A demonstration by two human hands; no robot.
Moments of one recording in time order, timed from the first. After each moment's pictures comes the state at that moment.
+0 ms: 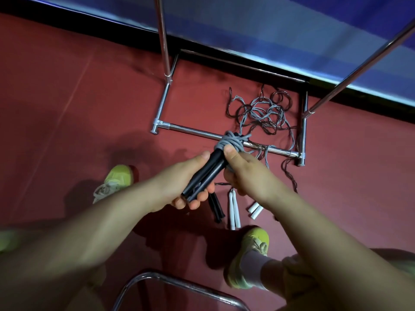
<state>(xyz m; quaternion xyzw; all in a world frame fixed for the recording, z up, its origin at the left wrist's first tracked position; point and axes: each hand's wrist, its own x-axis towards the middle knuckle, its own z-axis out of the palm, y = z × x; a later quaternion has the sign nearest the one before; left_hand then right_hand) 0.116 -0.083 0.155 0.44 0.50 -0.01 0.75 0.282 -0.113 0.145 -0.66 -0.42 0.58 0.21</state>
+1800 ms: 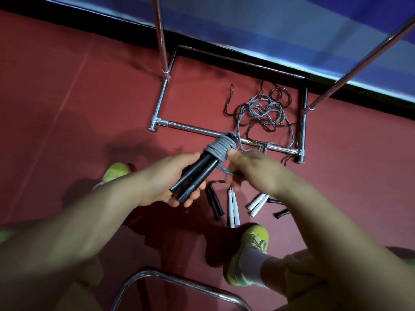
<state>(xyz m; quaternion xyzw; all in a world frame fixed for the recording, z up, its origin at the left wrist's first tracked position) 0.112 -0.065 0.146 0.38 0.52 -0.09 0.76 0.297 -0.109 0.166 -0.67 -0.49 0.55 0.08</state>
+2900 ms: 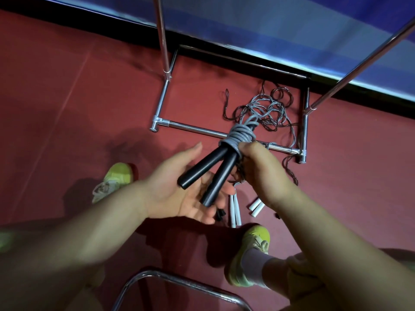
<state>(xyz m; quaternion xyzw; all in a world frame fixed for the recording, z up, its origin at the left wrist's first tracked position) 0.107 -0.084 0.153 0.23 0.34 -0.03 0.91 0.286 -0.115 0.148 -0.57 -0.33 0.64 0.38</state>
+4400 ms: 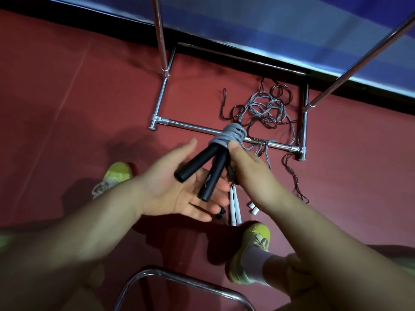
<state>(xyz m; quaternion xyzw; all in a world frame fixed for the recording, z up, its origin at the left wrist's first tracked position) 0.107 -0.081 0.158 0.23 0.39 -0.04 0.89 0.274 -0.122 0.144 -0.64 -0.39 0.57 0.33</state>
